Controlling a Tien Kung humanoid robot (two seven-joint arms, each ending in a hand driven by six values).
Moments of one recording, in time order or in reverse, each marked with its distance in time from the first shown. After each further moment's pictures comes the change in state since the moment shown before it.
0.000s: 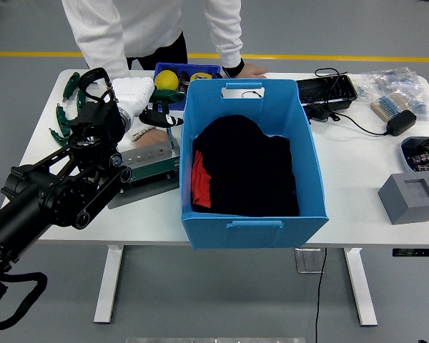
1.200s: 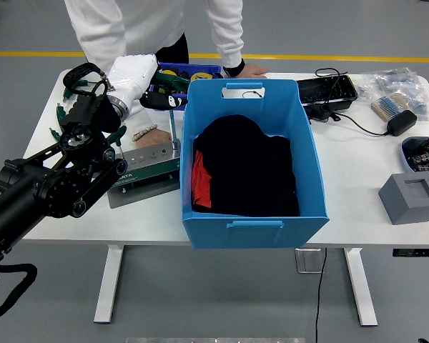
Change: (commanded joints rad) left arm -0.063 0.050 0.097 0.064 -0.074 0.274 -0.201; right arm 0.003 0.001 0.009 -0.001 -0.009 -0.002 -0.003
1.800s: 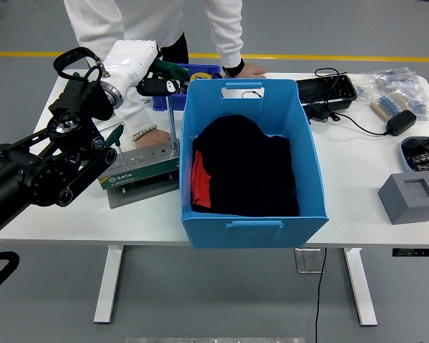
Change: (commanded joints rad) left arm -0.065 0.079 0.082 -0.038 -0.058 -0.047 -0.038; right arm -0.013 0.005 0.008 0.000 -0.007 -0.002 -0.003
